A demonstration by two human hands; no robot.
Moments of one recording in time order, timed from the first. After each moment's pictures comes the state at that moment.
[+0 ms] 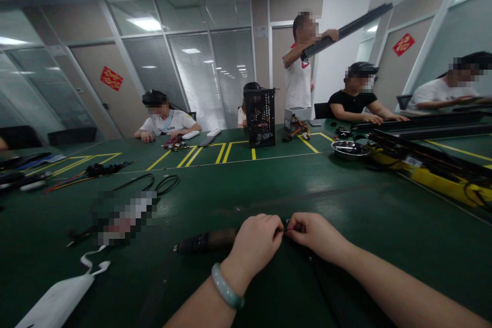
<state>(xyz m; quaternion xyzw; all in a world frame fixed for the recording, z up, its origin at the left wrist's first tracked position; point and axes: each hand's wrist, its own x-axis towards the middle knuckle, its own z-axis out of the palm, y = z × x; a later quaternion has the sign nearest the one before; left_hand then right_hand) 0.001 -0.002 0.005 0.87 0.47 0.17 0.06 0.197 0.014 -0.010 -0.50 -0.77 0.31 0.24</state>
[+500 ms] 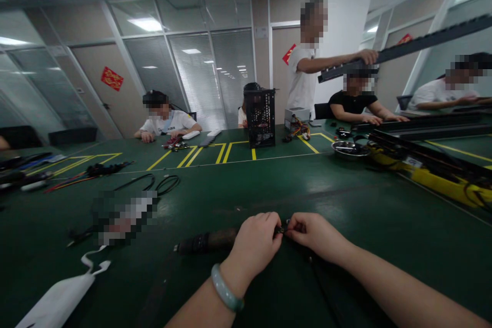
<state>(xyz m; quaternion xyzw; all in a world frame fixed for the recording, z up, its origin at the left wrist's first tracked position) 0.001 -0.003 0.005 0.85 0.48 0.19 0.06 0.198 0.014 -0.008 -0.50 -0.77 0.32 0.24</state>
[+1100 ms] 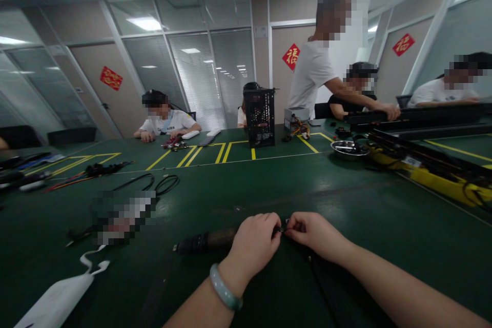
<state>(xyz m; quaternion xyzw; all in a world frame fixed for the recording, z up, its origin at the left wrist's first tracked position) 0.001 -0.006 0.011 0.85 0.49 0.16 0.07 0.198 0.013 -0.005 -0.50 -0.77 0.32 0.23</state>
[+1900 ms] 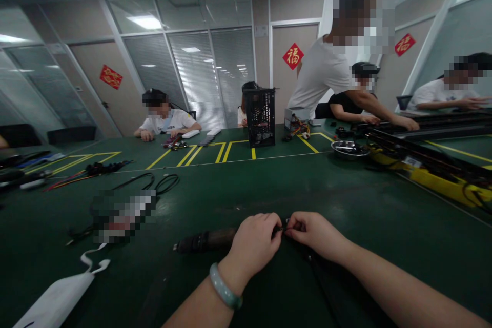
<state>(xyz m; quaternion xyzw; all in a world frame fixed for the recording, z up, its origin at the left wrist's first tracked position) 0.000 -0.006 0.011 0.86 0.48 0.16 0.08 0.200 0.014 -0.007 -0.49 -0.76 0.35 0.23</state>
